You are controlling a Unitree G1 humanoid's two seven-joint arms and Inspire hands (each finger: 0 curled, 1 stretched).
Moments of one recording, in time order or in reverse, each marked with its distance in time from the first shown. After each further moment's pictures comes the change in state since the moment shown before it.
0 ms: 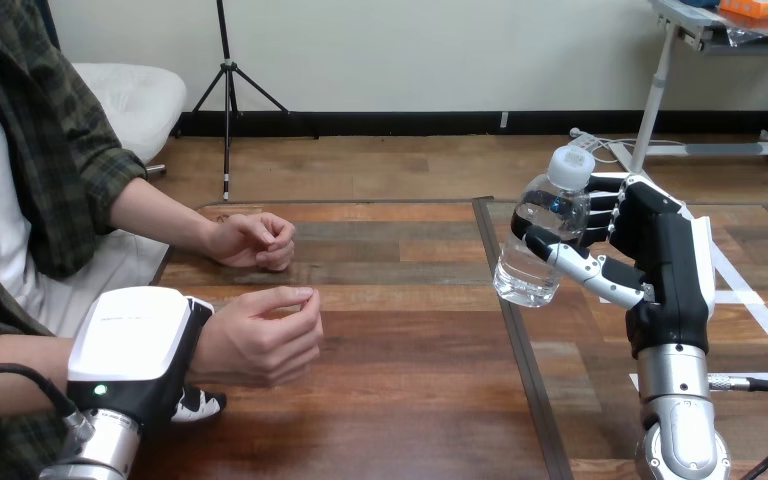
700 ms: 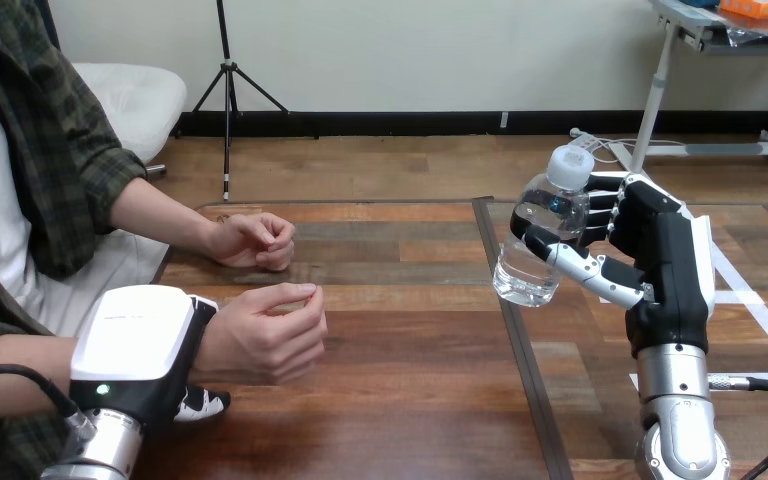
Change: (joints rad) left arm 0.000 0.000 0.000 0.000 0.001 -0.016 0.011; right arm 0.000 0.000 0.000 0.000 -0.003 -0.007 0.001
